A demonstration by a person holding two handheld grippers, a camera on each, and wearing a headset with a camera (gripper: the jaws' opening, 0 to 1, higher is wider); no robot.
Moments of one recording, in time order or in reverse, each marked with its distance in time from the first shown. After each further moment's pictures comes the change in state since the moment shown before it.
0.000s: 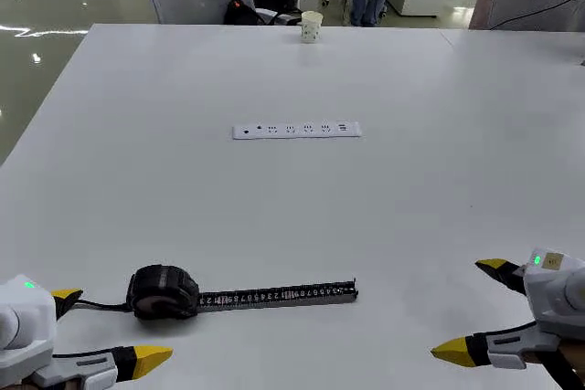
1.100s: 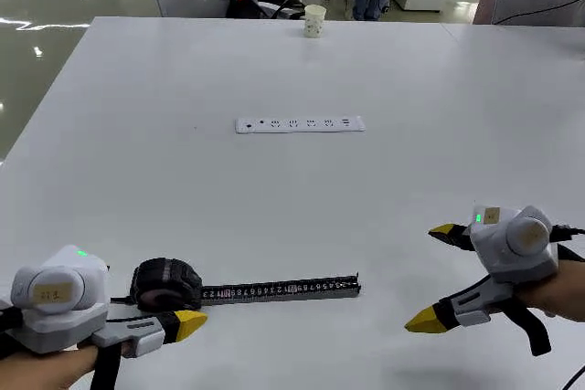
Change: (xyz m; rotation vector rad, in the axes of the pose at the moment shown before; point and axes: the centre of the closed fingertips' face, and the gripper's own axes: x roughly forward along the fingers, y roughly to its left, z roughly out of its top) left arm 0.029 -0.016 0.022 -0.010 0.001 0.062; right arm 0.045 0.010 0.037 -0.178 0.079 0.192
